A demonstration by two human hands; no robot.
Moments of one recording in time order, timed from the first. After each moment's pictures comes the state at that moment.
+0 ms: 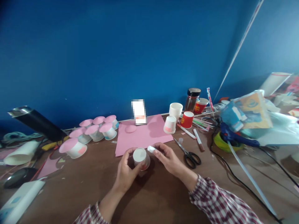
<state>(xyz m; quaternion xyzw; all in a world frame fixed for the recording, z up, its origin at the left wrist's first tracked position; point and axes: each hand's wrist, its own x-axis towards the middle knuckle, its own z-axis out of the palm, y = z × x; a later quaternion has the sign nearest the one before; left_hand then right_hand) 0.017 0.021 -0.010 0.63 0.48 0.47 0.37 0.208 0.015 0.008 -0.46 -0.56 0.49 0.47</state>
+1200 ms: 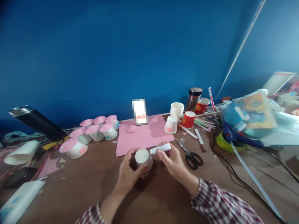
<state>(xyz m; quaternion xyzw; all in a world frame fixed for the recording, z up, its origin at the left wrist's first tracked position) 0.019 0.017 -0.007 0.64 0.49 0.46 0.37 0.205 0.011 -0.003 -0.47 -0.51 0.42 0.57</state>
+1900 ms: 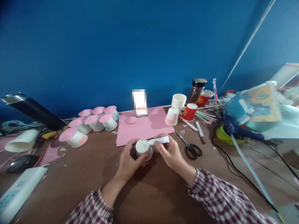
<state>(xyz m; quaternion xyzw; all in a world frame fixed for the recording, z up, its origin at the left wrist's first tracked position) 0.021 0.017 -0.006 0.66 0.47 0.46 0.35 0.198 0.008 0.006 -0.49 -0.58 0.34 0.56</state>
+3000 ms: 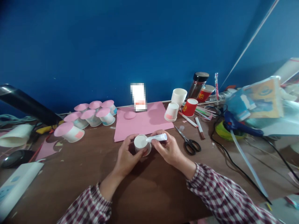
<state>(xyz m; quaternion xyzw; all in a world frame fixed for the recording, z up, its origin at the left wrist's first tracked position) 0.021 0.018 -0.011 0.67 0.47 0.46 0.33 0.199 0.005 0.018 -0.51 -0.65 0.28 0.49</state>
